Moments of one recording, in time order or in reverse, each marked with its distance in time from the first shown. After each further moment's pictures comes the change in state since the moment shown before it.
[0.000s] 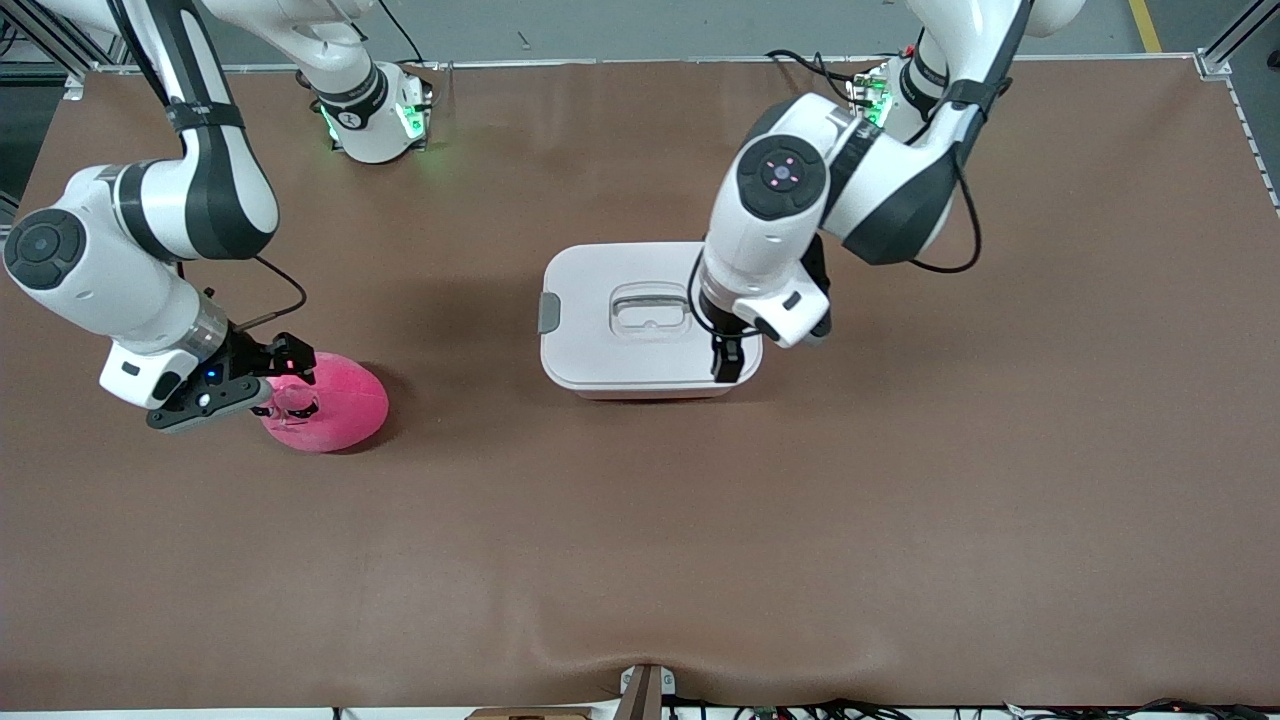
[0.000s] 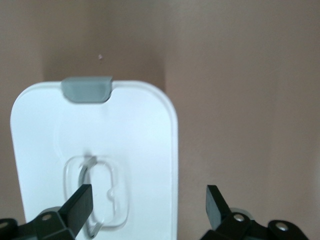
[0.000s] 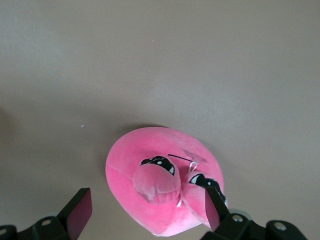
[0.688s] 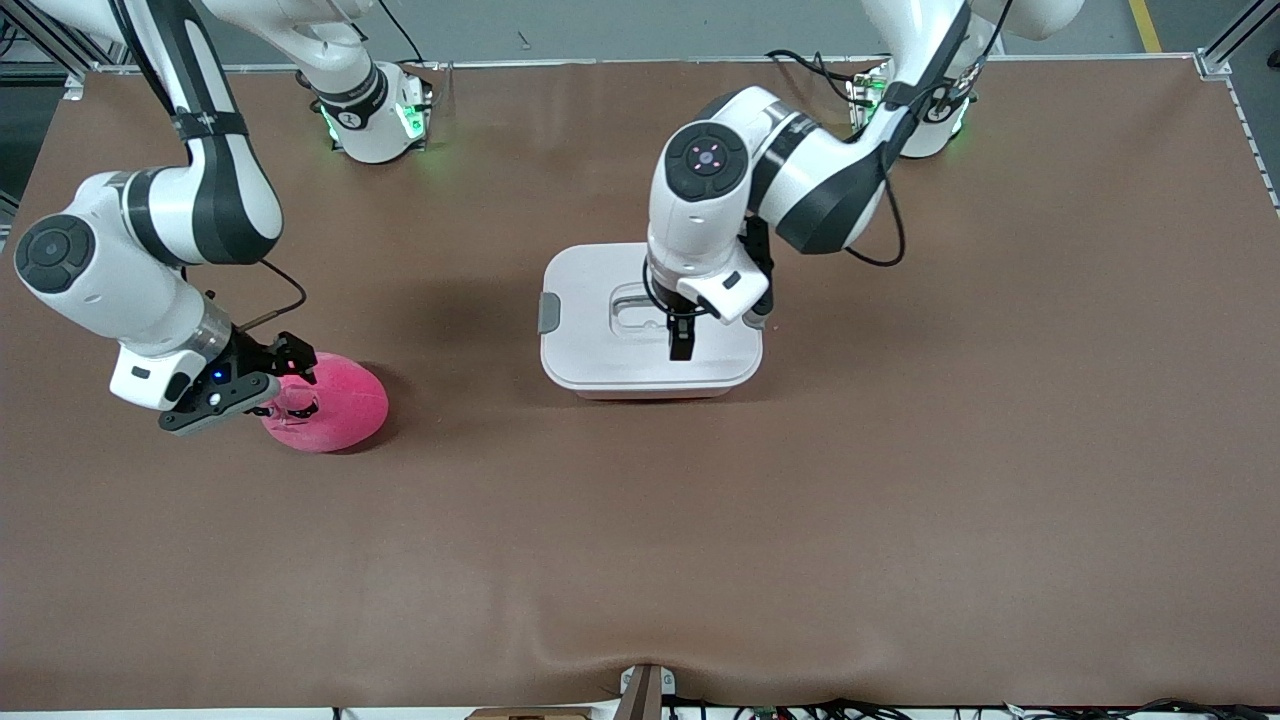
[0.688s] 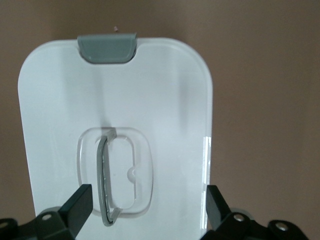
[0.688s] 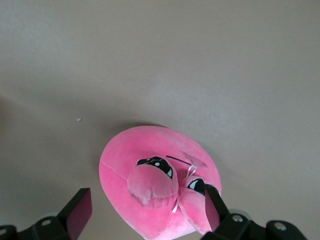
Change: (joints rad) left arm -0.082 0.058 0.000 -0.001 0.000 0.038 -0.084; right arm 0.001 0.011 -0.002 -0.032 0.000 0.037 -0.067
